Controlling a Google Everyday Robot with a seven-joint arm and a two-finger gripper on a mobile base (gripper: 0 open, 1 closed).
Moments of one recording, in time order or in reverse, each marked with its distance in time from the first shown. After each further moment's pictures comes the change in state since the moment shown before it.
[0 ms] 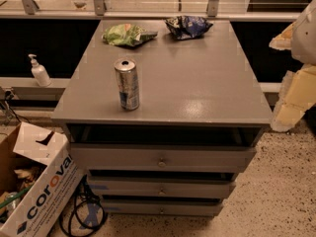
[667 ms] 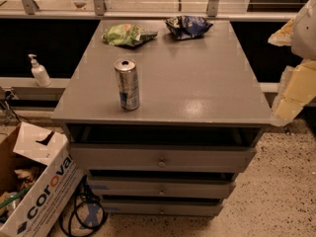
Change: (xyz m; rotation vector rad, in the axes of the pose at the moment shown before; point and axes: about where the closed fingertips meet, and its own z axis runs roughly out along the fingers) arm -0.003 -0.008 0.000 0.004 -0.028 -0.001
